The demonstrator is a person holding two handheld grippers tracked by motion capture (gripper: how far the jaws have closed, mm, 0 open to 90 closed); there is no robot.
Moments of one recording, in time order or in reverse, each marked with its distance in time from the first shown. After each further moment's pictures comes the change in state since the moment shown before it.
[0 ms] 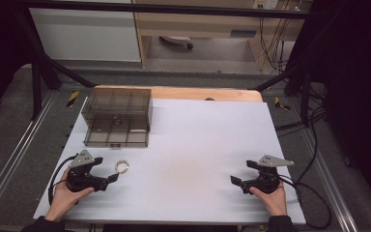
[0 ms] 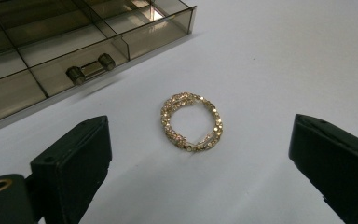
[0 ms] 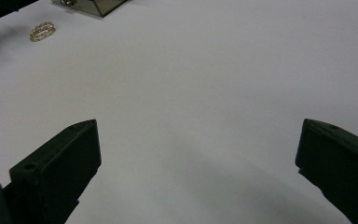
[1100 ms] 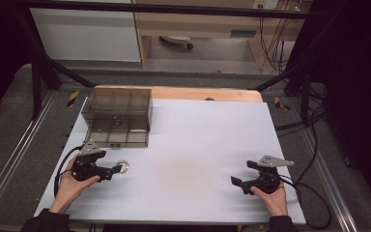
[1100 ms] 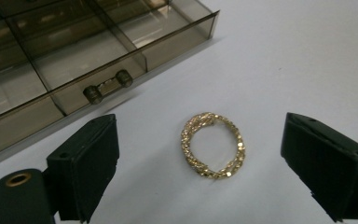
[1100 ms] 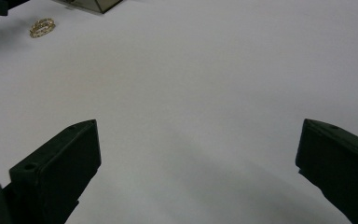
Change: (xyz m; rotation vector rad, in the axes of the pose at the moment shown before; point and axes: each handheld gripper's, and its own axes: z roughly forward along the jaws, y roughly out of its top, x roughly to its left) left arm 0.007 0.027 0.017 0.099 0.068 -0.012; right arm 0.000 -0.001 -0.001 0.013 0.003 -0.006
